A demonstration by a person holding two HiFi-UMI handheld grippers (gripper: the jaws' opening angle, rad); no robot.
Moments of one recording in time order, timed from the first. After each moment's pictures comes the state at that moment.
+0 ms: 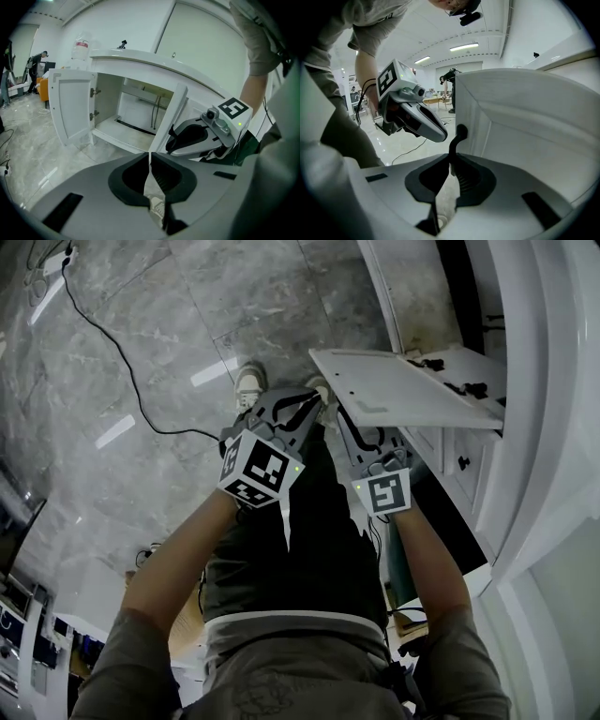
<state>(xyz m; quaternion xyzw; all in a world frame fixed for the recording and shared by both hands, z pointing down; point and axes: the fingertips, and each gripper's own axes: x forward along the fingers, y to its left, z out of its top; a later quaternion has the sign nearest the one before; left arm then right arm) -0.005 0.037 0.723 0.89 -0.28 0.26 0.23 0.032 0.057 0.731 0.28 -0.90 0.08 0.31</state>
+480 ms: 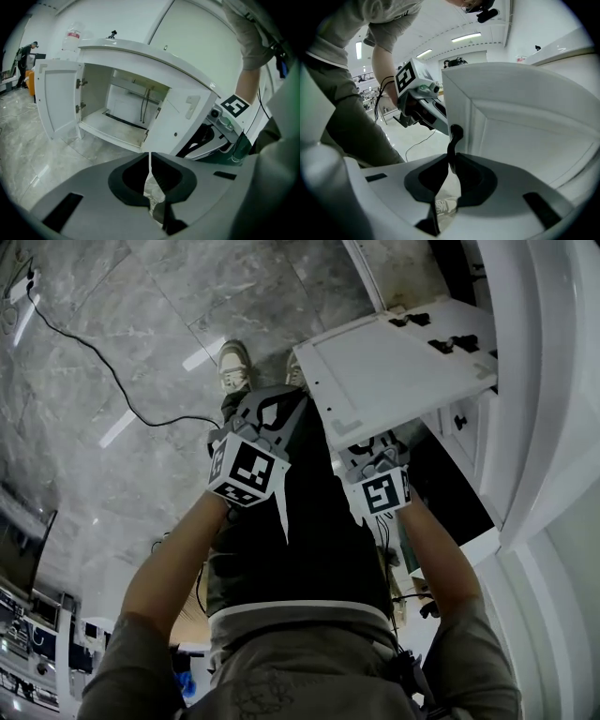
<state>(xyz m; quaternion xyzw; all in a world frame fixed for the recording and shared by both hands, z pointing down) 0.024 0.079 0.733 0.90 -0.22 0.28 0.25 0.062 0.126 0.735 0.24 -0.90 0.11 0.34</state>
